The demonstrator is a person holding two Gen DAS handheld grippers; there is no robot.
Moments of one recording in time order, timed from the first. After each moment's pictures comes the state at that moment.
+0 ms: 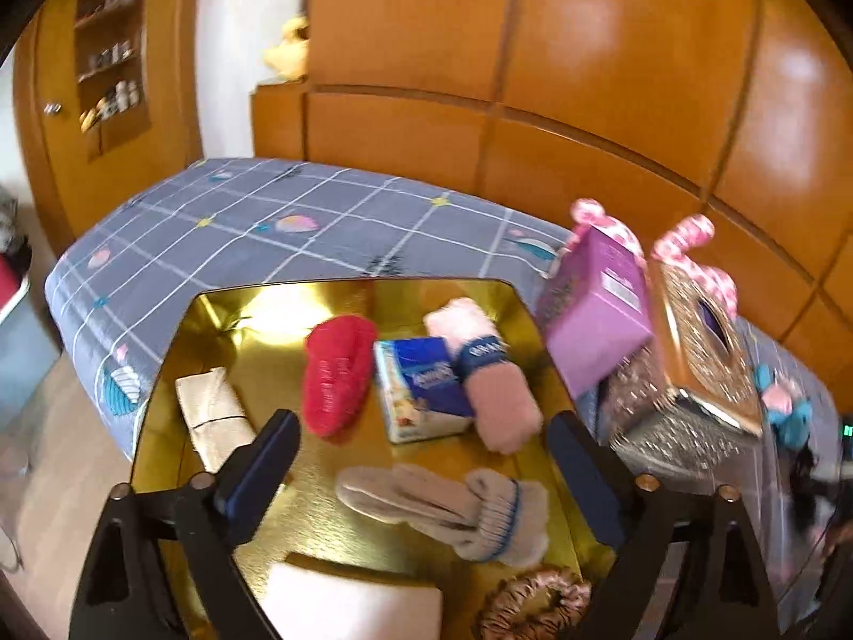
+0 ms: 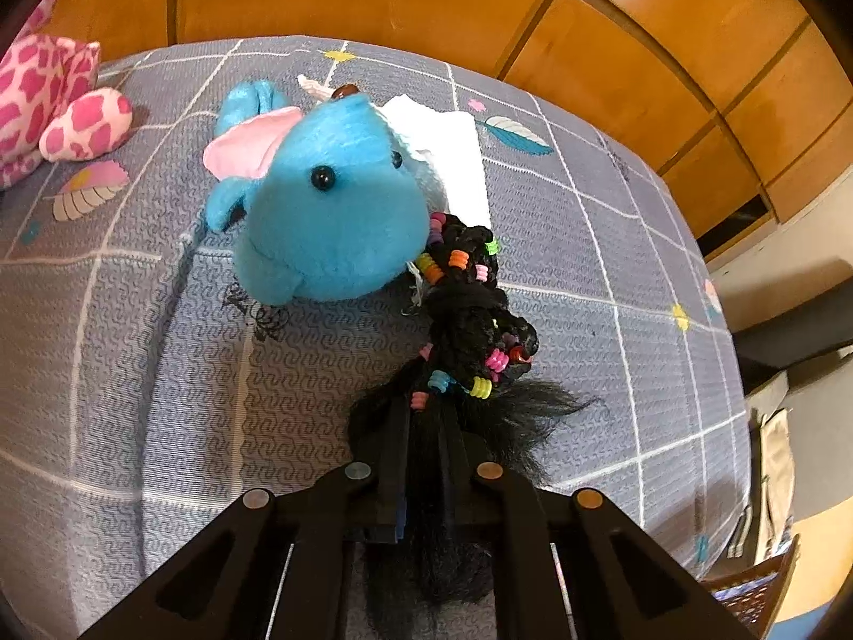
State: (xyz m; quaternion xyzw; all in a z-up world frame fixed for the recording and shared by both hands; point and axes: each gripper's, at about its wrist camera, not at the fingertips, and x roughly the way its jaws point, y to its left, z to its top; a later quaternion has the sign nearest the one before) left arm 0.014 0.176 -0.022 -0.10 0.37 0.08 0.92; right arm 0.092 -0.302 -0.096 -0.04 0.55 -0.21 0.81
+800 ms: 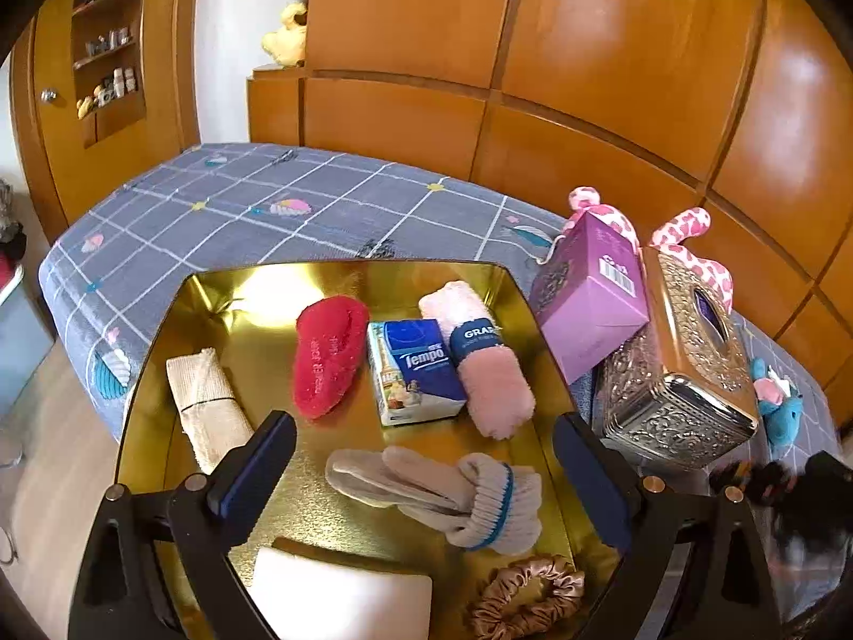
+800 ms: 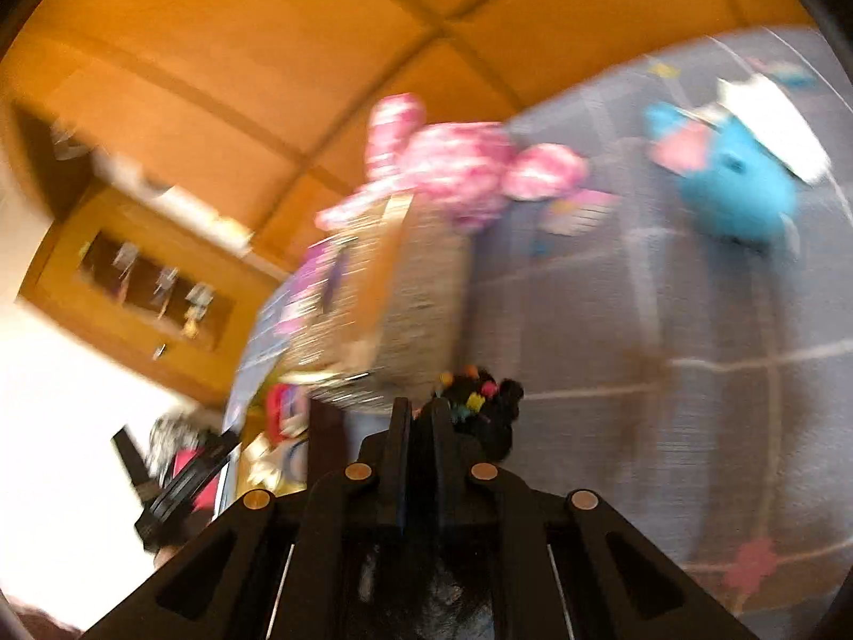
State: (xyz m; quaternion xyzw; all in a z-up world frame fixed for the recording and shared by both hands) left arm 0.013 0.183 -0.028 -0.12 0.38 0.08 0.91; right arm 0.032 -0.186 -0.019 0.29 0.42 0.25 0.83
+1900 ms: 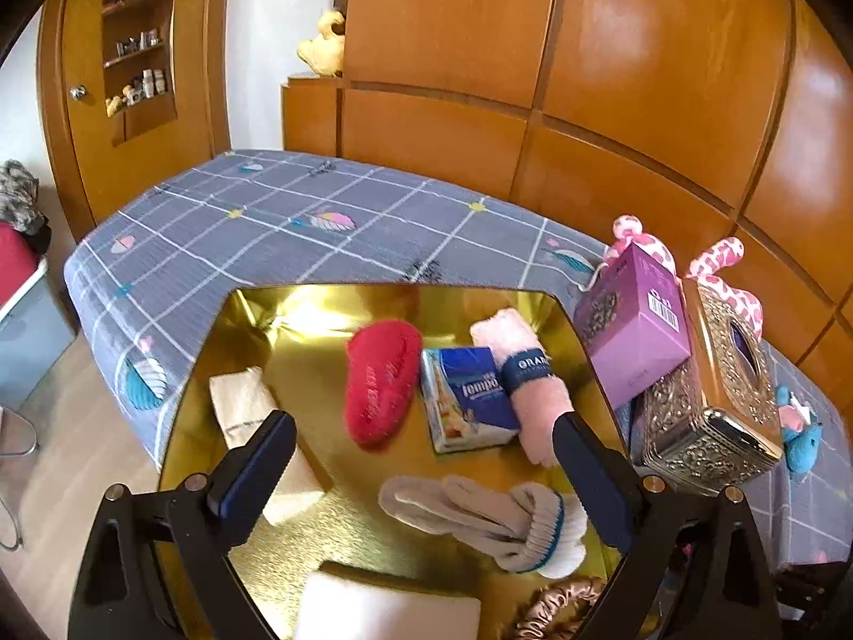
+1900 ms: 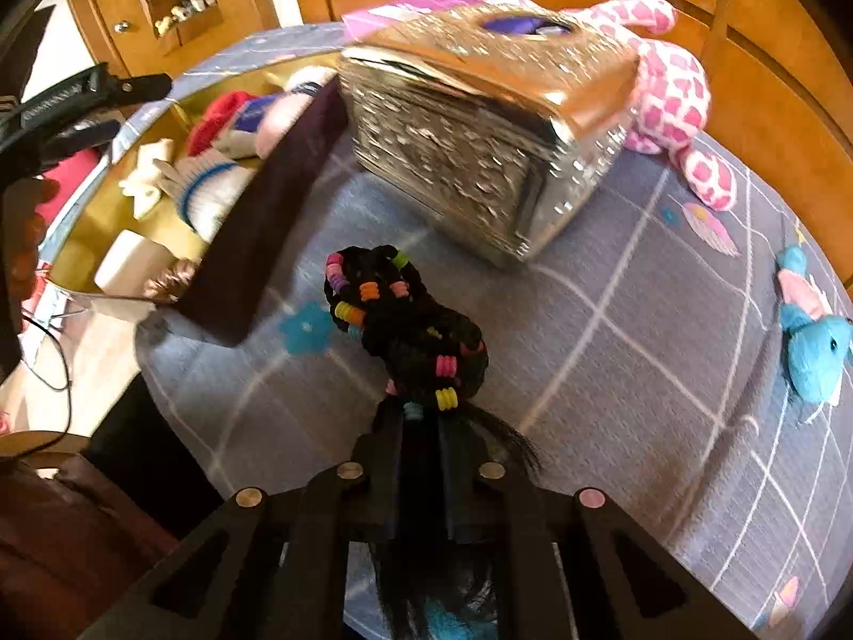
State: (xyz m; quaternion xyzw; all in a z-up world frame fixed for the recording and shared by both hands) left arm 0.013 0.207 -0.021 -0.11 0.36 0.12 0.92; right arm -0.004 -0.071 -0.070 -0.12 0.52 0.25 0.81
